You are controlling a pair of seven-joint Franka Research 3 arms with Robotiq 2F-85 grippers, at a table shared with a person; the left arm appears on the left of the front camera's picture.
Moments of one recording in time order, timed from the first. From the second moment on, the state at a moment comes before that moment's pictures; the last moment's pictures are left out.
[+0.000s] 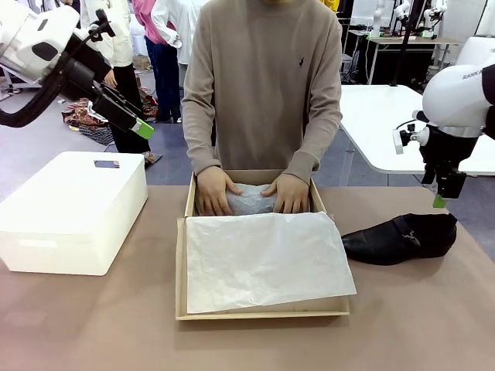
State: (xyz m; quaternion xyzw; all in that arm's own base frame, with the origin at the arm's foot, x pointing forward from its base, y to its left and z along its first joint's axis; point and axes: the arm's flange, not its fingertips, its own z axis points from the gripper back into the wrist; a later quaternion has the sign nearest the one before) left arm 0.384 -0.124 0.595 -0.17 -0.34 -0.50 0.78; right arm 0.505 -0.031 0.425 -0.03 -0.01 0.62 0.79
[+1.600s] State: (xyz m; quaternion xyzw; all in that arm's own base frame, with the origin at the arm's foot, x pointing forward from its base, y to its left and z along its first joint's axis) left arm 0.384 -0.124 0.595 -0.17 -0.34 -0.50 0.78; right arm 0.517 -0.046 0.358 0.03 0.00 0.63 0.78
